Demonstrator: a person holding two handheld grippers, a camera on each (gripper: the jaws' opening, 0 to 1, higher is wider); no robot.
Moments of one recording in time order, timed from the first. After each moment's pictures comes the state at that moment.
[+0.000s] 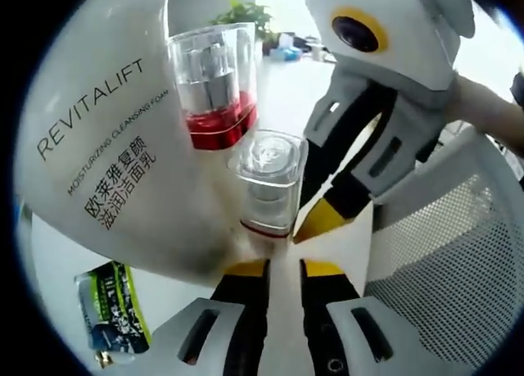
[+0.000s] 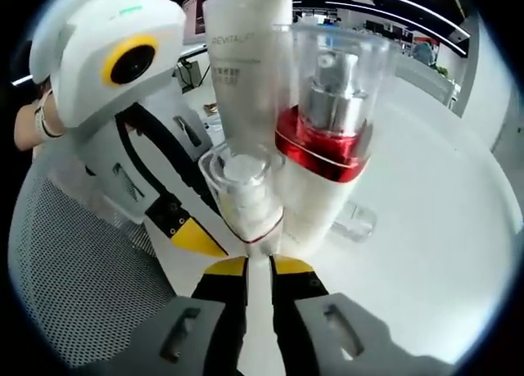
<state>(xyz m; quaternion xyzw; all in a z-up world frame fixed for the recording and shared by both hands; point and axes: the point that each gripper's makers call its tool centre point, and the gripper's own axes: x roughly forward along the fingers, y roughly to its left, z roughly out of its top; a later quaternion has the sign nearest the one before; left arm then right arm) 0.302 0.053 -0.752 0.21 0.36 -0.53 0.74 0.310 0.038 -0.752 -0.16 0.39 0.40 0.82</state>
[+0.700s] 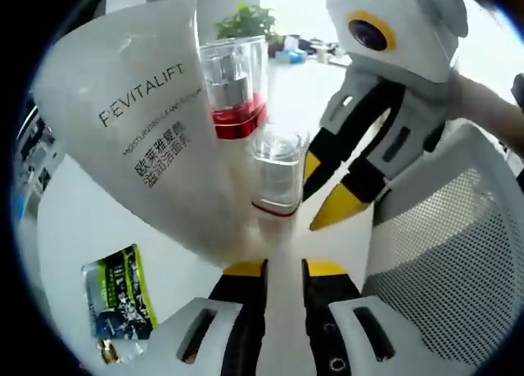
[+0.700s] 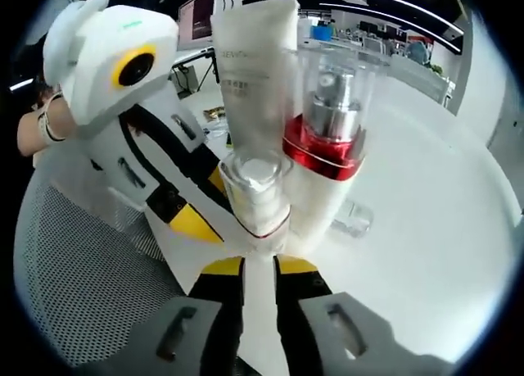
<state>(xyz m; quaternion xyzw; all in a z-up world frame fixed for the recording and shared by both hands) 0.299 0.077 -0.745 0.21 0.35 -0.51 0.76 0.299 0.038 -0.739 -0.15 0.38 0.38 0.83</state>
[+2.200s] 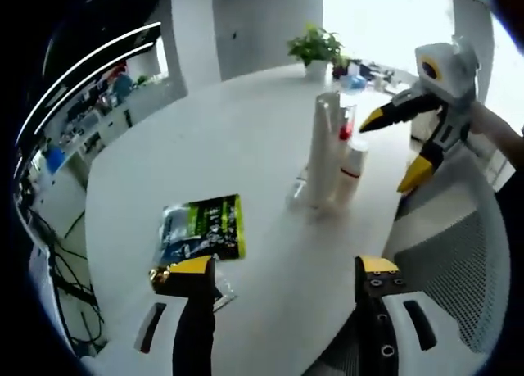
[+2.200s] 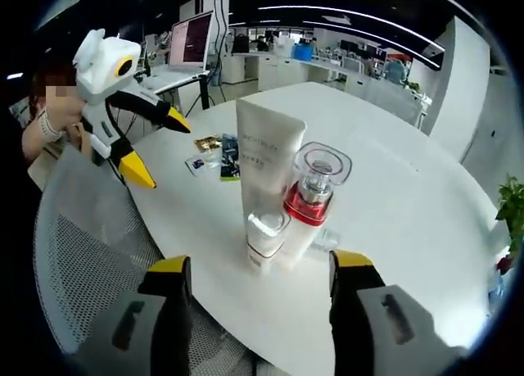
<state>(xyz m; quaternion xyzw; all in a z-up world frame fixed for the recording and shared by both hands) 0.311 0.207 -0.678 0.17 0.34 -0.38 0.84 0.295 0.037 -0.672 -0.17 0.33 0.33 0.87</state>
